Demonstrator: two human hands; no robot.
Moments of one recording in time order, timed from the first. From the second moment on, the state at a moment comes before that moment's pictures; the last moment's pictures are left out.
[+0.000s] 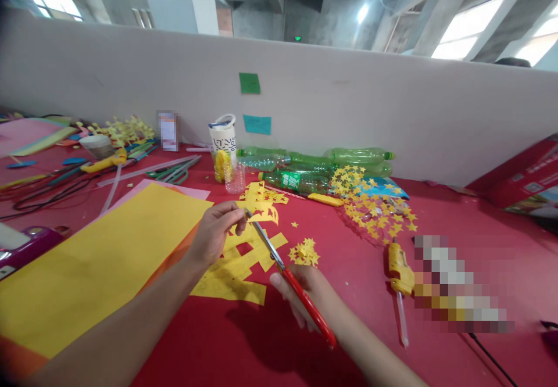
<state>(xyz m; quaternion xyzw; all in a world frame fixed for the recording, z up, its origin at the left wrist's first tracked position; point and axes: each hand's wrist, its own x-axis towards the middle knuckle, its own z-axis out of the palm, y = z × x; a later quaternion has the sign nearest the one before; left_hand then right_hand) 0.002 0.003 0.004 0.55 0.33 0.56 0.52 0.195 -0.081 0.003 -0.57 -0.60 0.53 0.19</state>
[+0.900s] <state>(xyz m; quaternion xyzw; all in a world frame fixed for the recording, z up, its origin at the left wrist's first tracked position) 0.006 -0.002 -0.001 0.56 0.33 0.54 0.53 0.193 -0.088 -0.004 -0.55 -0.58 0.57 0.21</state>
